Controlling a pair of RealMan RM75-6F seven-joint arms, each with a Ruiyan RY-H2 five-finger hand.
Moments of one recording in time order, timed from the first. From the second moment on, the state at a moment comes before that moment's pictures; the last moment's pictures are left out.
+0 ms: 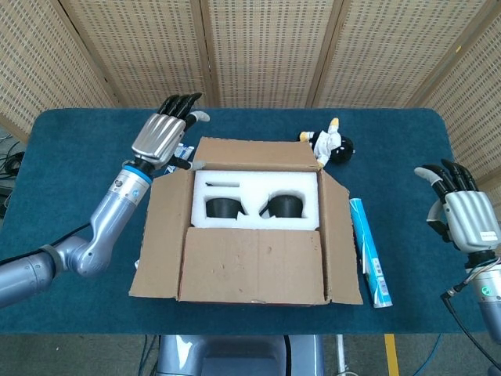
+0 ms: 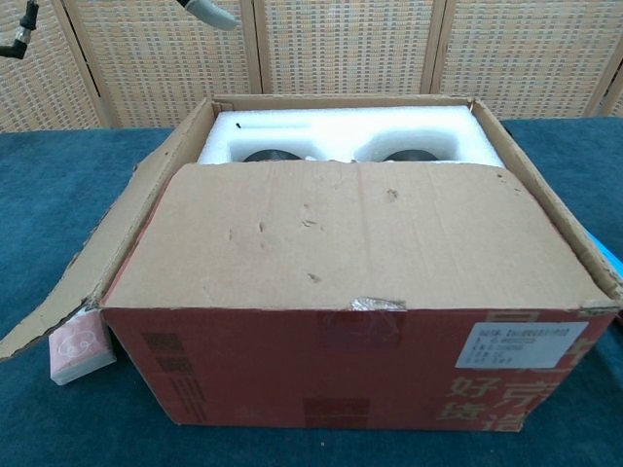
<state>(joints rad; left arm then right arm) -1.01 -1.26 -0.40 -1.53 0.90 0.83 0.26 0.34 -0.88 0.22 -1.77 -1.35 1.27 0.09</state>
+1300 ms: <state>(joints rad) -0.84 -1.14 -0.19 -1.84 1.20 0.76 0.06 0.32 -0.88 0.21 -1.77 -1.36 1.30 0.11</state>
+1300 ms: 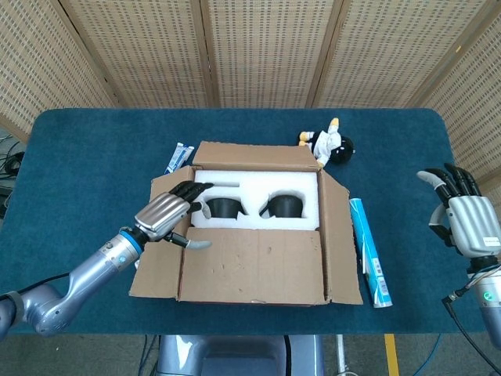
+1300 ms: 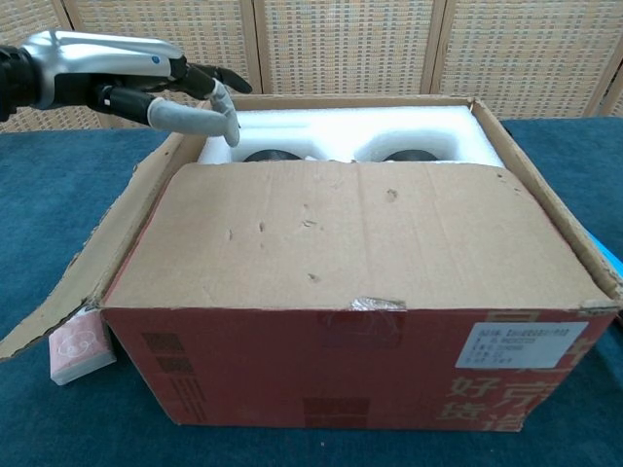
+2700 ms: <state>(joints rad) -0.82 -0.98 -0.23 -1.97 1.35 0.59 -0.61 0.32 -0.89 0.22 -1.76 -1.35 1.31 0.10</state>
